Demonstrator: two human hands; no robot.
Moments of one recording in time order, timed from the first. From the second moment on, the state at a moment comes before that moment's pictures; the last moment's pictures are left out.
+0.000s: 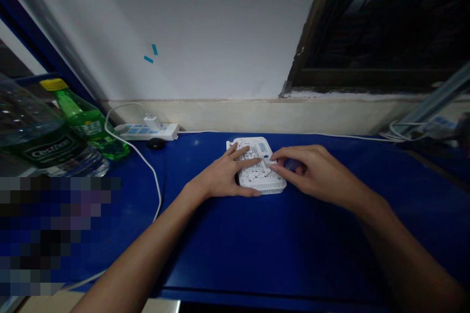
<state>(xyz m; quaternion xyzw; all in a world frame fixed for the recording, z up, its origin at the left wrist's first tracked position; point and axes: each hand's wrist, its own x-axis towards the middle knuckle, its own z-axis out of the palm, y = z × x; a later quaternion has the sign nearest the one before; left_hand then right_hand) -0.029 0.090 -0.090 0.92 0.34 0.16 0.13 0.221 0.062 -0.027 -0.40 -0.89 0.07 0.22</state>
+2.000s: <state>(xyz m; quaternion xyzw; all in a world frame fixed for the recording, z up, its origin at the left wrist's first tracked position) -0.029 0.090 -0.090 0.92 0.35 0.15 0.12 0.222 0.066 -0.043 -0.38 -0.89 -0.01 0.27</state>
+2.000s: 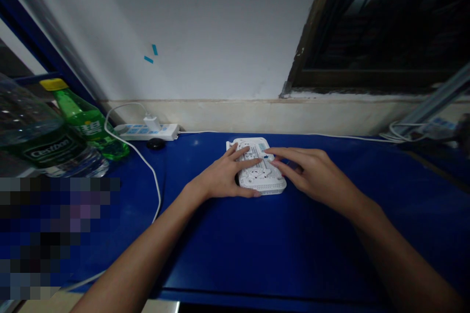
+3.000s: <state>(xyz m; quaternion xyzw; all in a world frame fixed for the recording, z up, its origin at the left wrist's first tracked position) -0.028 0.091 -0.093 0.92 0.34 0.16 0.10 0.221 0.060 -0.041 -0.41 -0.88 0.02 0.24</state>
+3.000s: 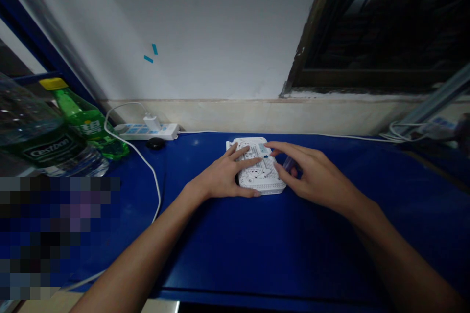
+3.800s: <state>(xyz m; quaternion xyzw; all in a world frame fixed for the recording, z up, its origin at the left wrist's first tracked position) -0.029 0.091 -0.094 0.92 0.34 0.16 0.11 0.217 0.060 -0.039 -0.39 -0.88 0.02 0.28</state>
